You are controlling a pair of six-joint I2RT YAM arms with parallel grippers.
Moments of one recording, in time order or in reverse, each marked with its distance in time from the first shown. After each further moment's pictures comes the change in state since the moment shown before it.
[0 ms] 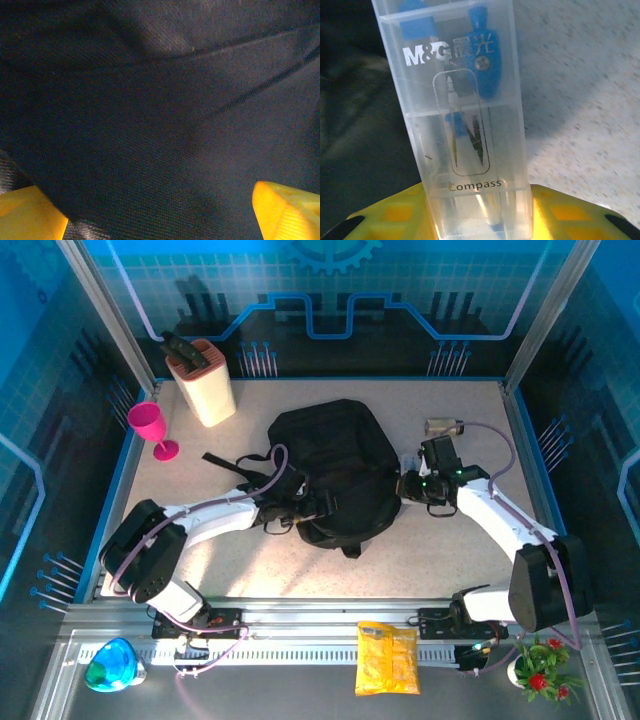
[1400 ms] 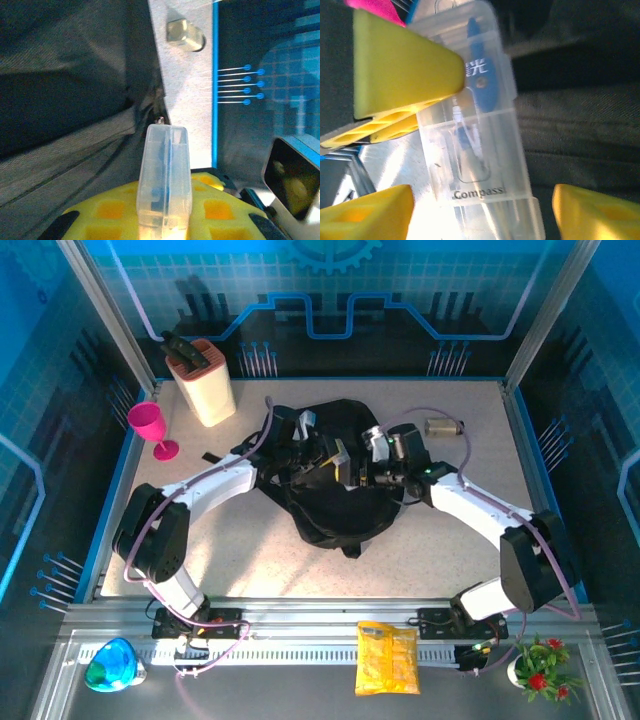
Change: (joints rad) left arm 0.163 0.122 0.308 0.218 0.328 -0.122; right arm 0.177 0.107 0.033 0.458 -0.422 0.070
